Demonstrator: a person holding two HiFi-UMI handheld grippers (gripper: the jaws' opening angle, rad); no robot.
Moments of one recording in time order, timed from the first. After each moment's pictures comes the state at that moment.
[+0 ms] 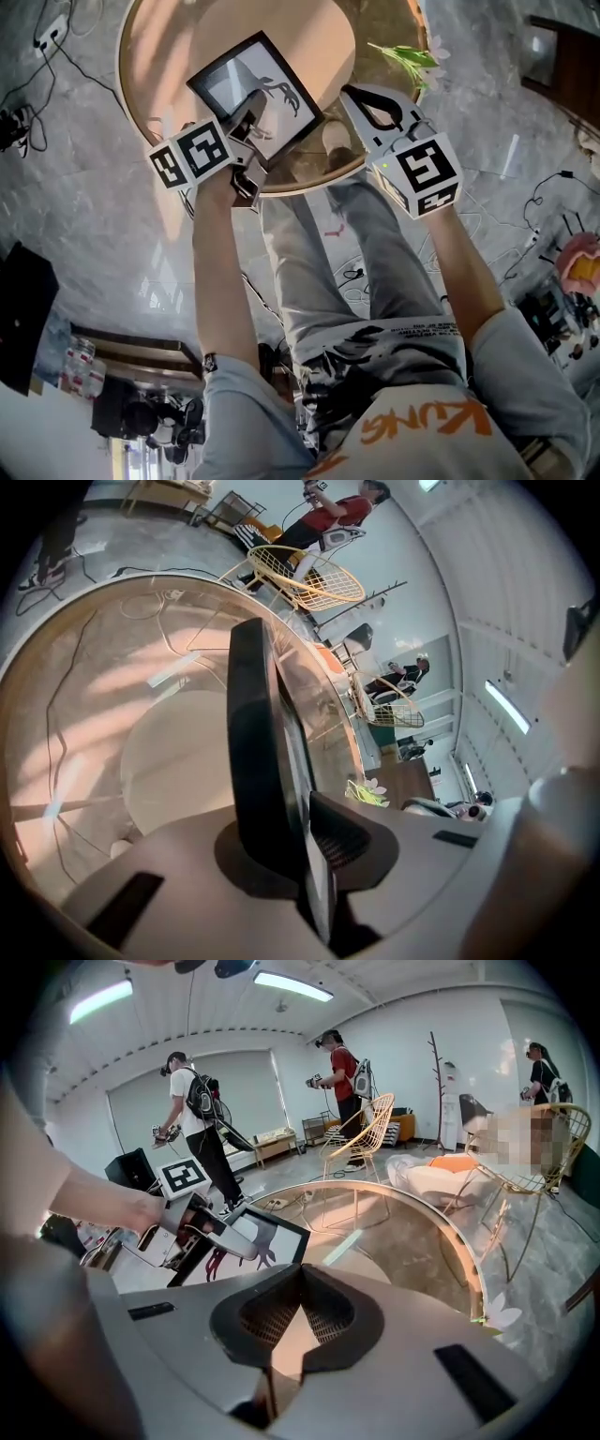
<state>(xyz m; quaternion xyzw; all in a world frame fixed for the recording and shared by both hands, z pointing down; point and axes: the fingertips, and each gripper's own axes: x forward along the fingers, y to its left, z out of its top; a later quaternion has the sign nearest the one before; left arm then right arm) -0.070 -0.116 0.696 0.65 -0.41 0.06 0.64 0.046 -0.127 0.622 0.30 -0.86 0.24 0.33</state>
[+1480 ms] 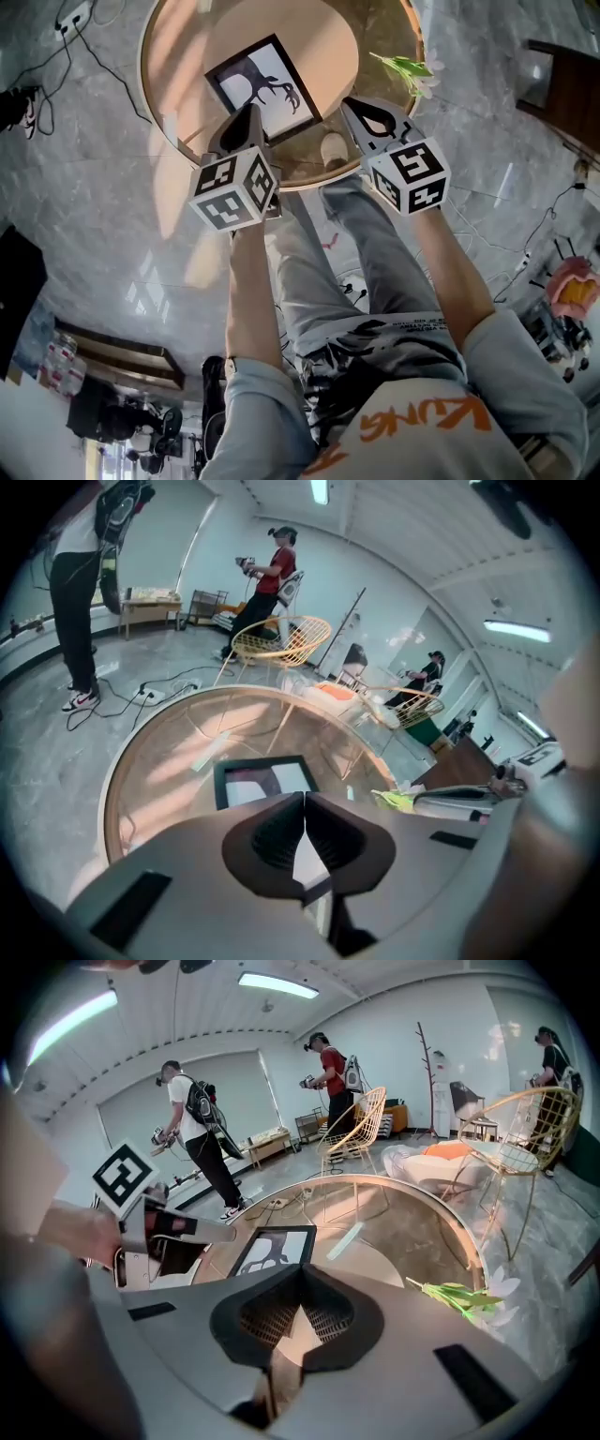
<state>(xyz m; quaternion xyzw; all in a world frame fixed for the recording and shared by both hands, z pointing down) -0.094 -0.086 0.638 0.65 -0.60 0.15 0.45 0.049 -0.104 0.615 0.31 -0.86 0.26 0.32</state>
